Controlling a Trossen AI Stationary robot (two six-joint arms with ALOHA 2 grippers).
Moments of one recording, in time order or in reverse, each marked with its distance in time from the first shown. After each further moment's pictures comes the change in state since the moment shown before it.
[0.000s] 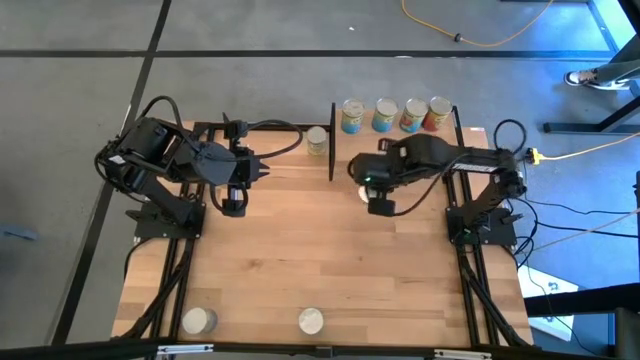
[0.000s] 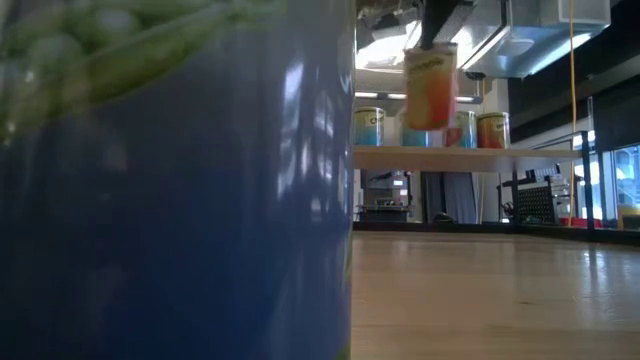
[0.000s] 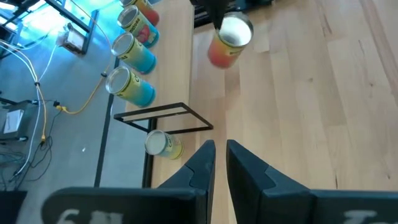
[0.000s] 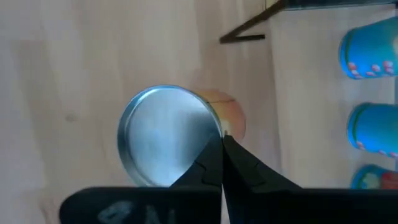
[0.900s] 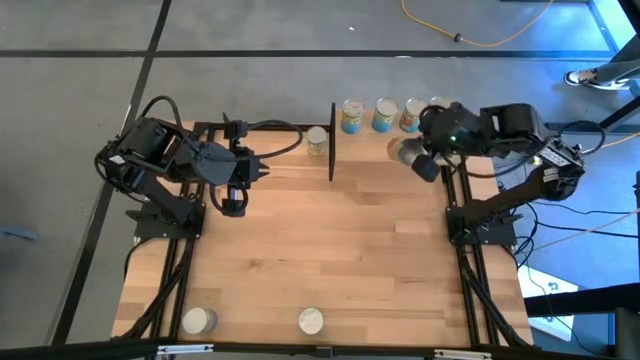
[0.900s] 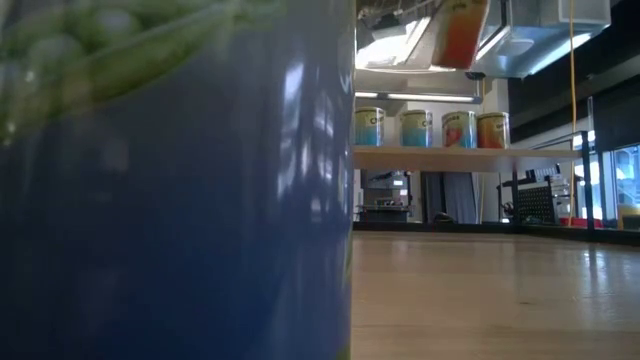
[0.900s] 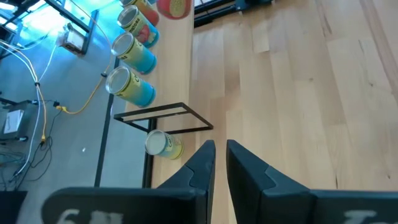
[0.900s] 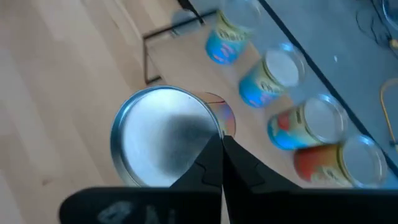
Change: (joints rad) left arm 0.000 0.000 -0.001 0.000 0.000 0.001; right arm -0.133 -0.388 -0.053 -0.005 0.152 0.161
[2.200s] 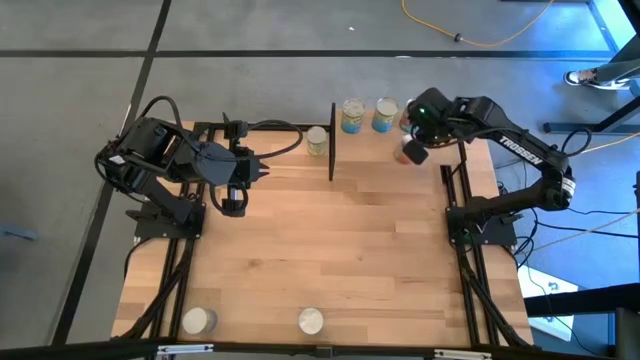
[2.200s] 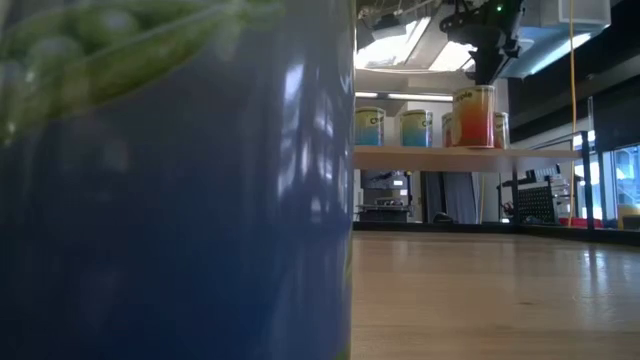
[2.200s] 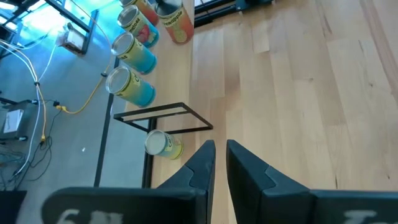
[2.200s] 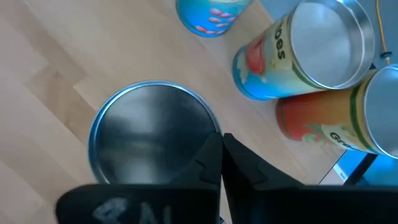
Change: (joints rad) left arm 0.000 0.000 0.000 0.000 0.000 -0.002; right arm -0.484 -0.039 -0.442 0.242 -0.163 -0.224
